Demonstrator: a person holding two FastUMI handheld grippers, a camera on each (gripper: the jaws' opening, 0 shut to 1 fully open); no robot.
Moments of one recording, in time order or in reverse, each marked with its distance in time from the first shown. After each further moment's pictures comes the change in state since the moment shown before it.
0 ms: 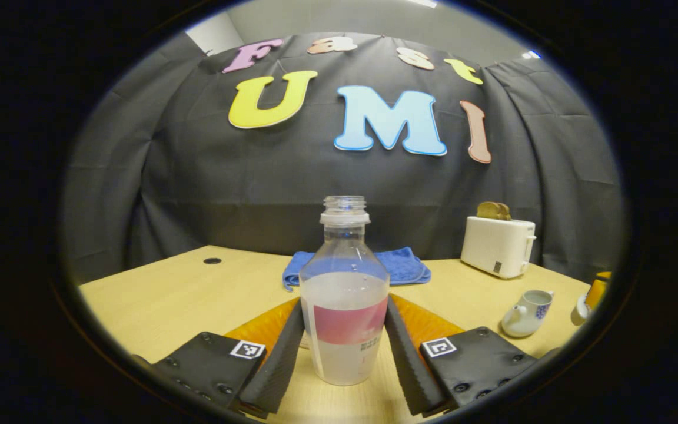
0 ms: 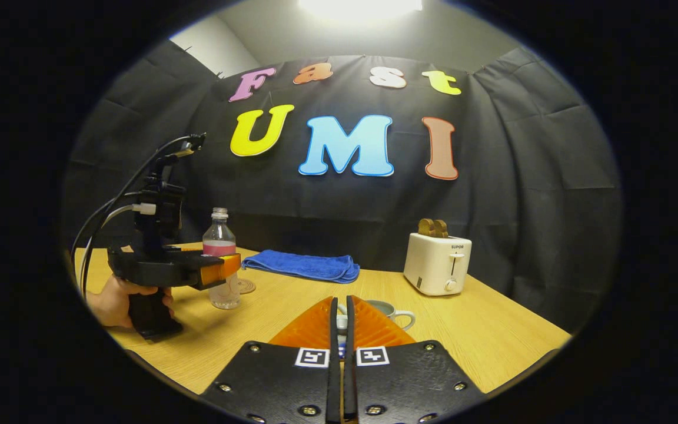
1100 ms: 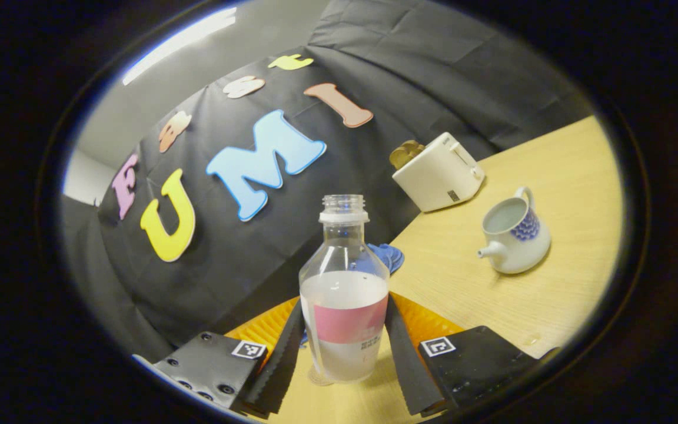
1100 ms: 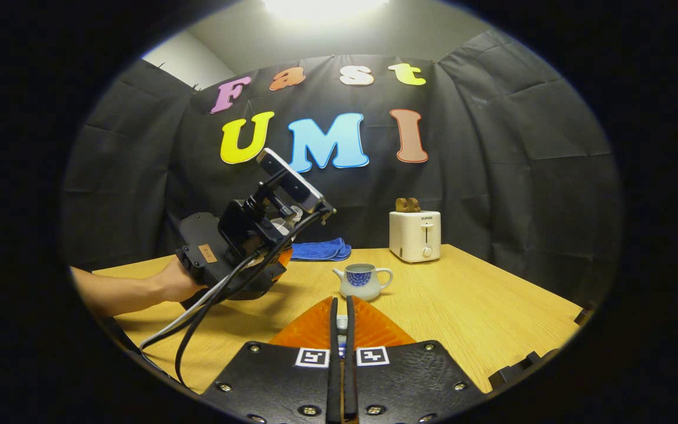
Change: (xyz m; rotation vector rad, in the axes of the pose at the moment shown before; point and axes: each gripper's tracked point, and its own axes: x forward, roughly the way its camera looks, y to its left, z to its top) left arm 0.008 -0.123 0.014 0.860 -0.118 -0.100; right arm -0.107 -0.008 -0.018 0.121 0.036 -0.069
